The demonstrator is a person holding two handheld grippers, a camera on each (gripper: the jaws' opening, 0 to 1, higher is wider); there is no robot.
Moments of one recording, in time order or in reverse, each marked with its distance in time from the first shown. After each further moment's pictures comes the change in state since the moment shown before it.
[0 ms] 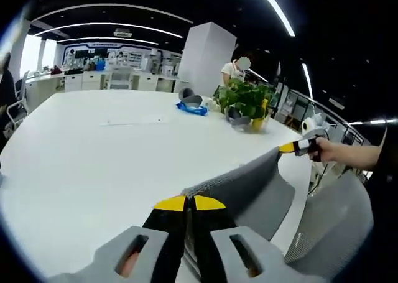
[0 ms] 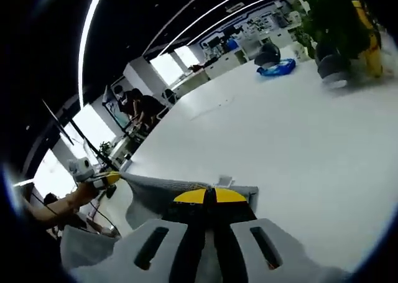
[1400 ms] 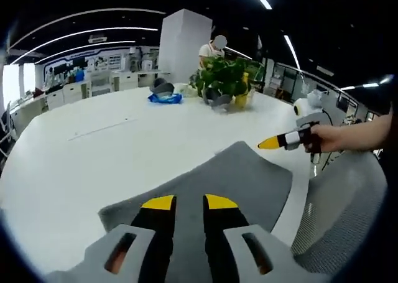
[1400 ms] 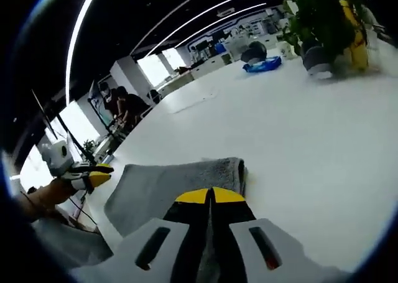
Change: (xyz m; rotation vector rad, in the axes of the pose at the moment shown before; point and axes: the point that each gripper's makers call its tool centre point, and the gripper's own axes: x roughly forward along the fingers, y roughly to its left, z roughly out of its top) left arm 0.056 -0.097 -0.021 0.266 0.119 -0.067; right arm 0.010 -0.016 -0.041 -0.052 -0.017 -0.100
